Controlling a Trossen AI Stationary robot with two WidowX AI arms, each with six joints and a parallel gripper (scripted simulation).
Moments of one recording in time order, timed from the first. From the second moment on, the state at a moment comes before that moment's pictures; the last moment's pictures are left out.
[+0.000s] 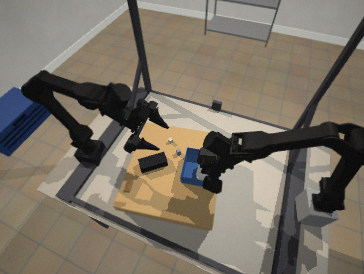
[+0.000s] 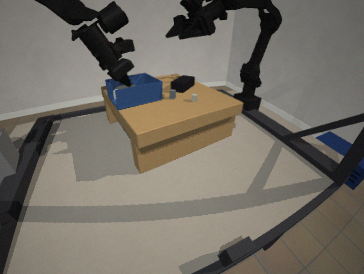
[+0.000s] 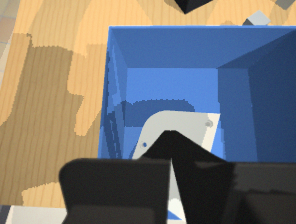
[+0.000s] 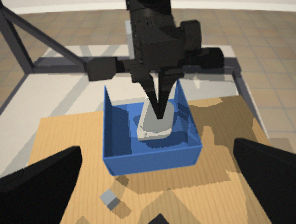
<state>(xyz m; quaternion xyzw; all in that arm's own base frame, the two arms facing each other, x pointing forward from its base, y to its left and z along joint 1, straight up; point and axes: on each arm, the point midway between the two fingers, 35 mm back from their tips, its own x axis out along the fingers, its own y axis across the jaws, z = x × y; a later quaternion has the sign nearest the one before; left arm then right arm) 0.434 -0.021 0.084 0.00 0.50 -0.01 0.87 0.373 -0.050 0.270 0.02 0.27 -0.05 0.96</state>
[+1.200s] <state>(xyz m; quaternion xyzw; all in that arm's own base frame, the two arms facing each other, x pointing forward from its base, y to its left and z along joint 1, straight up) 0.429 -0.021 0.084 0.00 0.49 -0.01 0.87 0.373 -0.050 0.270 0.02 0.27 -0.05 0.96</state>
